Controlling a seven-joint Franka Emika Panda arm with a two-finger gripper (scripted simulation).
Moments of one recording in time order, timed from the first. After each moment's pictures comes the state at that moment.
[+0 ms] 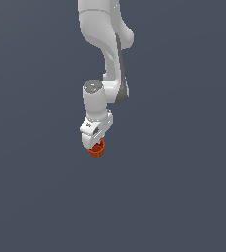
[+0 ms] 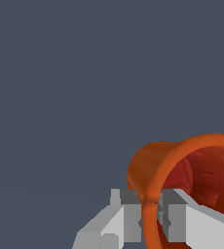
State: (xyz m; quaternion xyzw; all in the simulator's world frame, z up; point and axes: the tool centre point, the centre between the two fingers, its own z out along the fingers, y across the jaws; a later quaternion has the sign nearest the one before) arm -0.040 -0.061 0.067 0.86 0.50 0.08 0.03
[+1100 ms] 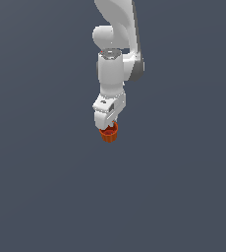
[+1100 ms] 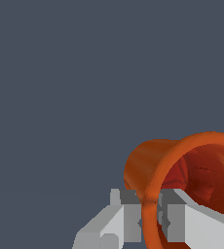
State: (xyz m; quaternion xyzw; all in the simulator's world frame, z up) arm -0.073 0.000 0.158 0.86 0.50 0.07 0.03
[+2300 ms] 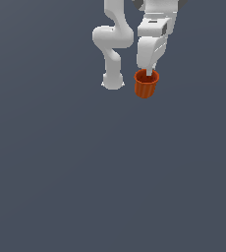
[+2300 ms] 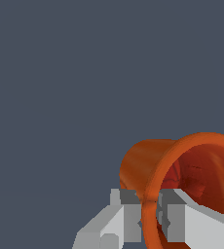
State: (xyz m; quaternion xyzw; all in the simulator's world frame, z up) arm -0.140 0.136 0.366 0.86 0.50 0.07 0.03
